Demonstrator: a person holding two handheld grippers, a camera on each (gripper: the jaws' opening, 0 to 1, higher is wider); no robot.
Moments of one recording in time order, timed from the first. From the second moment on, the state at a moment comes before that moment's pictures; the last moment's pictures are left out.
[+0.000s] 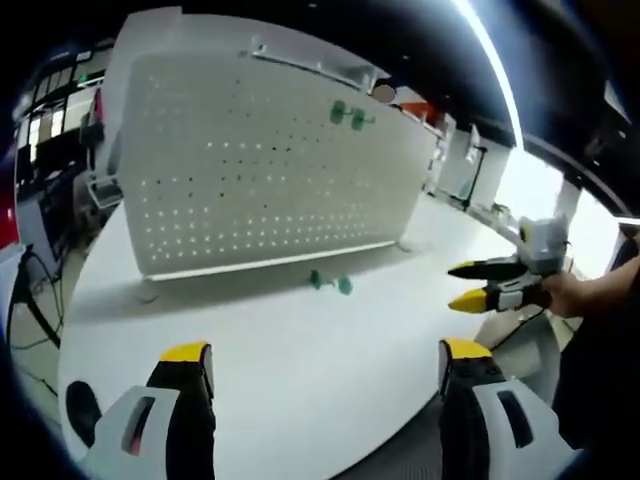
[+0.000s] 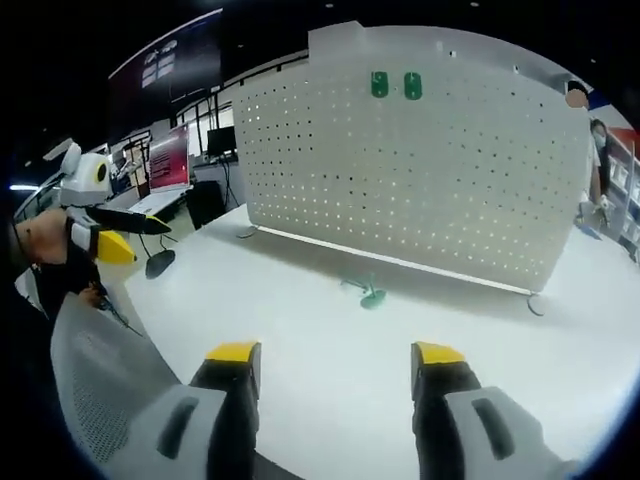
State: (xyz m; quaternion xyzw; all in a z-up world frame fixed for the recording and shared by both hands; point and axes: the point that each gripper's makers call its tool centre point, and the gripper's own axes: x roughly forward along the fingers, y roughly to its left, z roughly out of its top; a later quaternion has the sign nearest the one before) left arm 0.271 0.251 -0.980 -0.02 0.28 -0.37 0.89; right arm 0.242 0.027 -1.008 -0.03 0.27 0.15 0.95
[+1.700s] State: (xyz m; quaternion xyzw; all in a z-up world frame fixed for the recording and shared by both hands) left arm 0.279 0.257 -1.013 -0.02 0.35 -0.35 0.87; right arm 0.402 0.040 -1.095 -0.03 0.34 0.19 0.92
